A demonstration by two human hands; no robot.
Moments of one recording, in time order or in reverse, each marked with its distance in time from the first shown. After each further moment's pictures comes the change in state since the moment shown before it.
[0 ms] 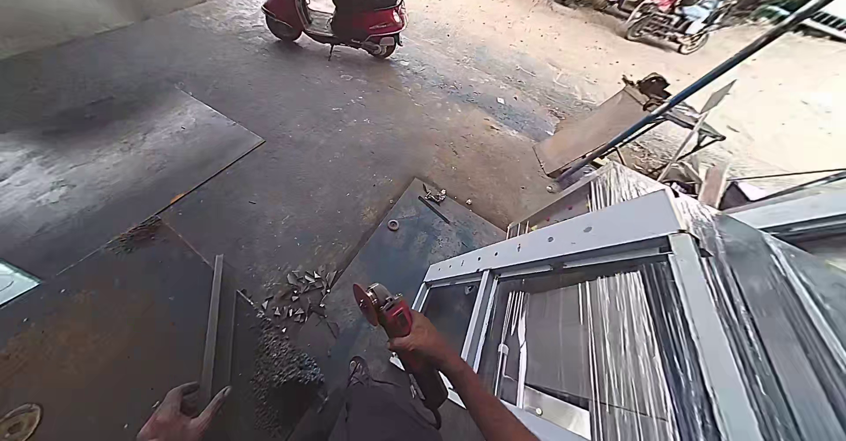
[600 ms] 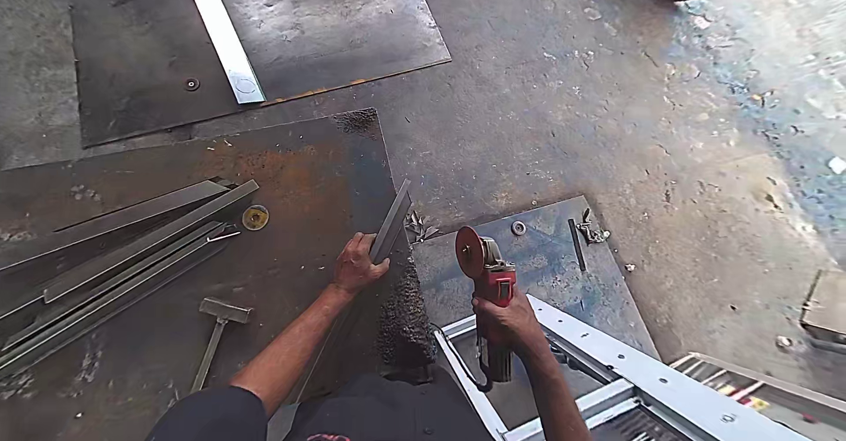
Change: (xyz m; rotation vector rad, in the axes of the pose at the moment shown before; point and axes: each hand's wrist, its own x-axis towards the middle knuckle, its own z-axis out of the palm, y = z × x) left_hand 0.105 0.000 0.031 -0.266 0.172 0.023; right_hand 0.123 -0.121 0.108 -0.244 -0.071 -0.051
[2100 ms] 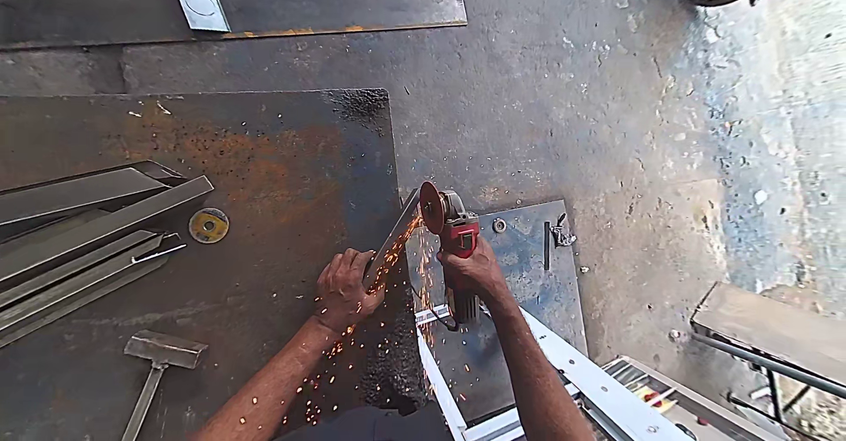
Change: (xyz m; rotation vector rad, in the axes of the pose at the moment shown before) left_hand 0.018 -0.002 0.004 0.092 0.097 -0.023; right_hand 0.153 -0.100 0.067 -0.290 -0.122 -0.081
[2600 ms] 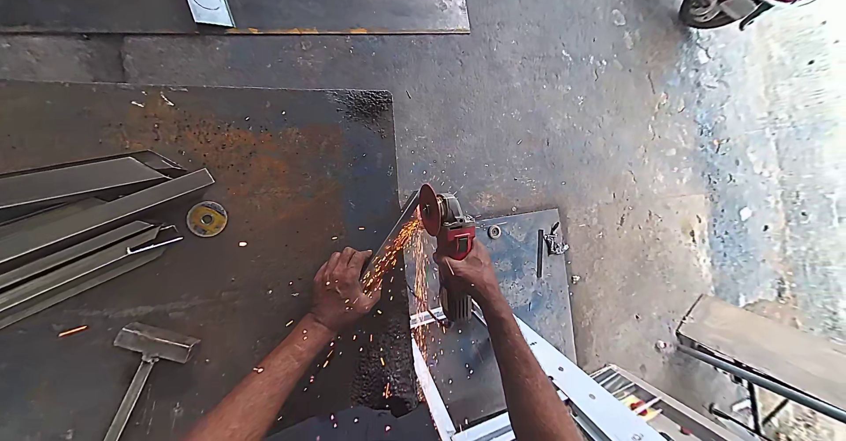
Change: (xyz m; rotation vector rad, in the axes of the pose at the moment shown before) left_hand 0.001 0.000 -0.001 0.012 -0.014 -0.009; right_hand 0.001 -0.006 0.002 -0.079 0.023 -0.015
